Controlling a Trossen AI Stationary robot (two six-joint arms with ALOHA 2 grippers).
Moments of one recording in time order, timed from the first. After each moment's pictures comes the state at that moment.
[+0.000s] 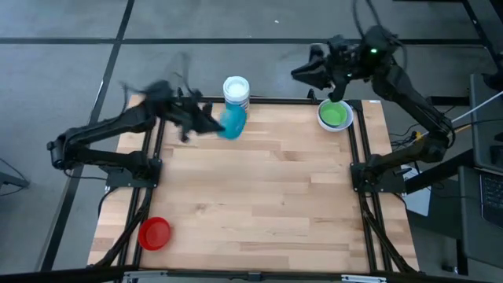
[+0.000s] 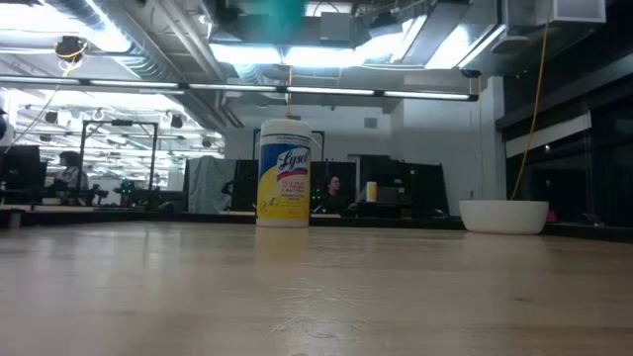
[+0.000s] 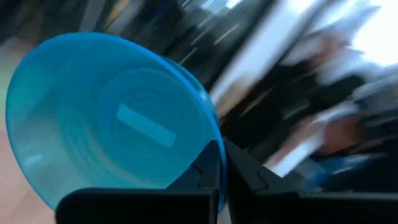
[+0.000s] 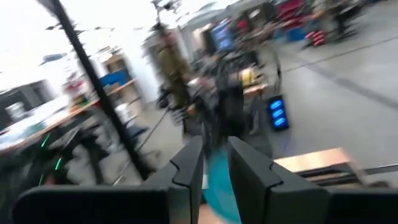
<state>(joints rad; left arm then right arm) 0.45 1.01 0.94 0.12 0.74 -0.63 -0.55 1.35 1.71 -0.31 -0.76 0.38</state>
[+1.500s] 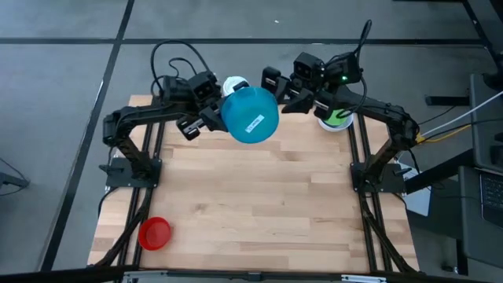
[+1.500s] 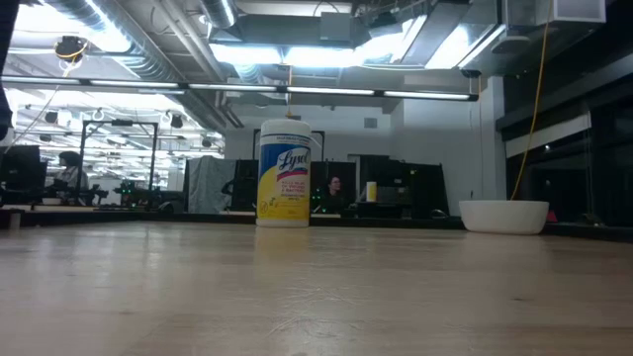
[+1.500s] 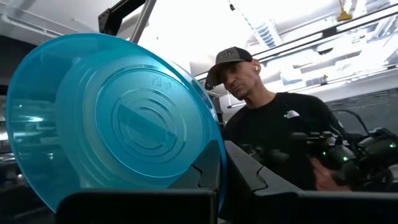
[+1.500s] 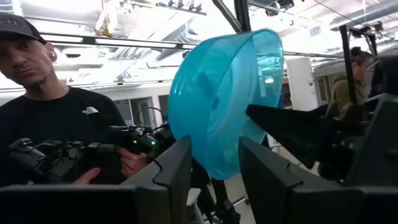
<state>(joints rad) 0.25 1.64 1.60 1.26 1.01 -0.93 -0.32 1.67 1.71 0.81 -1.11 0.96</state>
